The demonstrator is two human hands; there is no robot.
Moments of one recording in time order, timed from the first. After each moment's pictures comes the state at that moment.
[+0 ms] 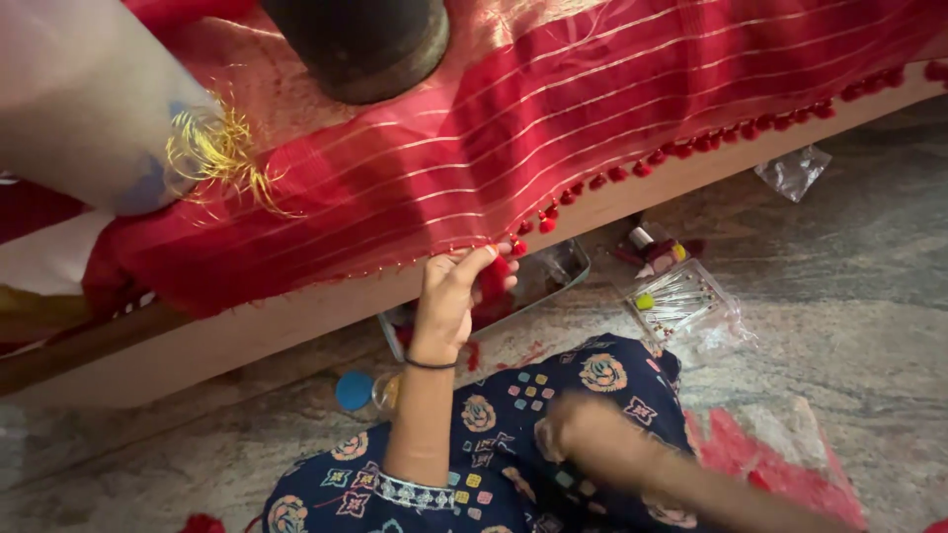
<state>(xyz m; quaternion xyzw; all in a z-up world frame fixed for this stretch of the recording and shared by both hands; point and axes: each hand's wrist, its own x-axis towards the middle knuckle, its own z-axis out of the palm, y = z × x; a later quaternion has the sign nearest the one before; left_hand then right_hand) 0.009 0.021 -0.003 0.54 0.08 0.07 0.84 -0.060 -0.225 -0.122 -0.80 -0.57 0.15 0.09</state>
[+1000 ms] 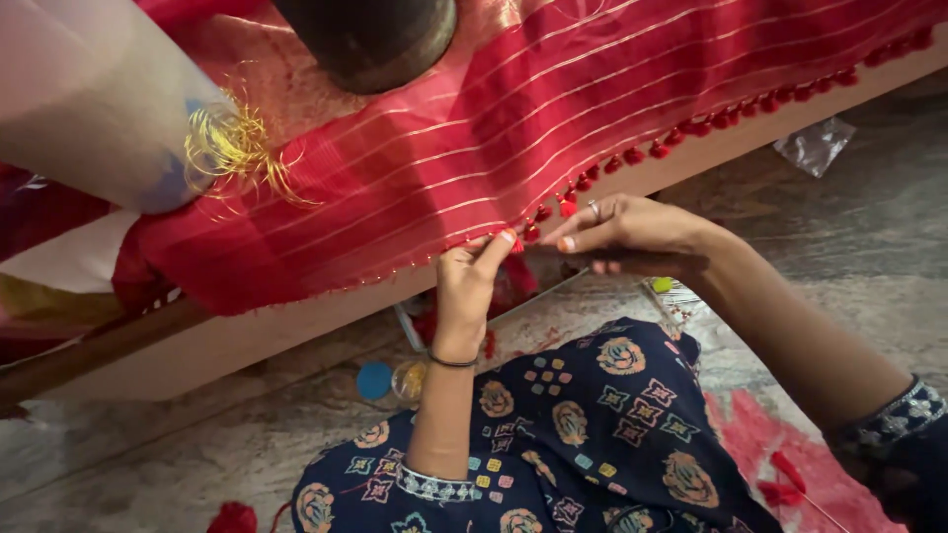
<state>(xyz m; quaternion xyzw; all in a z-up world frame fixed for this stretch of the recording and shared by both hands) -0.006 0.005 0.003 0.65 0.07 0.19 0.73 0.107 -0.204 0.042 -0.62 -0.13 0.47 0.62</state>
